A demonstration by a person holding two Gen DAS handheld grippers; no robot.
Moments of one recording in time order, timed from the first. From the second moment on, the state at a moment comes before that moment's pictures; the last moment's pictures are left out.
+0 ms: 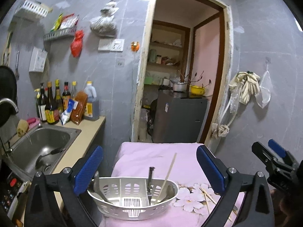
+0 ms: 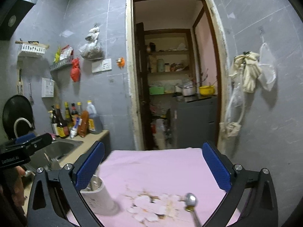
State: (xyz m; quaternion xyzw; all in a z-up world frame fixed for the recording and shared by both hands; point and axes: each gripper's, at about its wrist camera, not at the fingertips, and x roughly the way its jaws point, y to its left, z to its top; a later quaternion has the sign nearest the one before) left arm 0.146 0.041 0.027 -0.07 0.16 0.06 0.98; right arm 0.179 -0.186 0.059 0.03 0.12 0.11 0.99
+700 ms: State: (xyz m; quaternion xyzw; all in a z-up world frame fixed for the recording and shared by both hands) left arm 0.157 -0.063 -0.024 -0.02 0.19 0.01 0.98; right arm 0.173 -0.285 0.003 0.03 0.19 0.04 0.98
